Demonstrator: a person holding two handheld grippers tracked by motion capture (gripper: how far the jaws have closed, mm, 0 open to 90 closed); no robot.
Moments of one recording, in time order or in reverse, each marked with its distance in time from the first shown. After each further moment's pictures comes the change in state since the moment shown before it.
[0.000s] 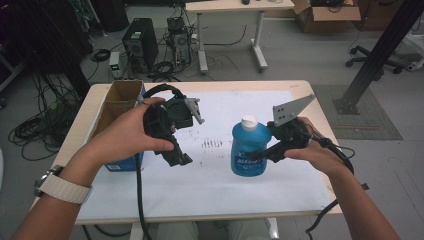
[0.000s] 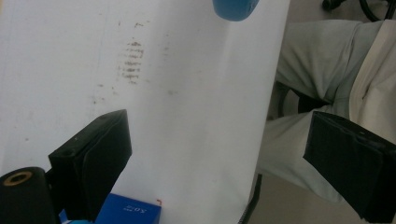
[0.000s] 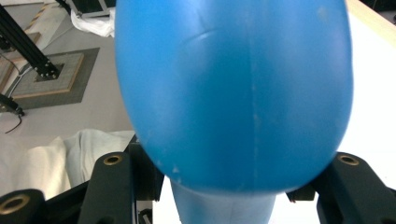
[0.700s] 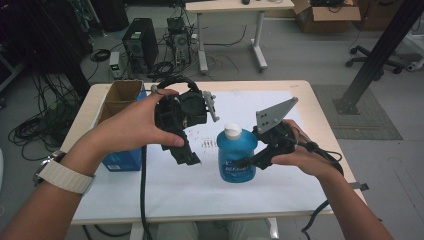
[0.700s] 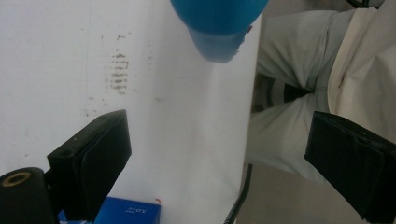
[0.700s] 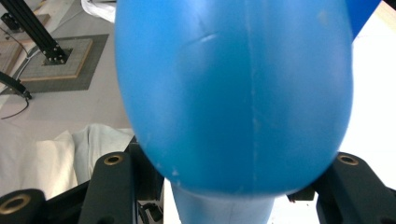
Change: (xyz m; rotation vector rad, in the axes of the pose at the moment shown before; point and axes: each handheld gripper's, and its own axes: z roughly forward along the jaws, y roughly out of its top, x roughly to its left) left arm -0.008 0.029 -0.014 0.053 -0.066 0.081; right arm 0.019 0.023 0.025 0.045 0.037 -0.066
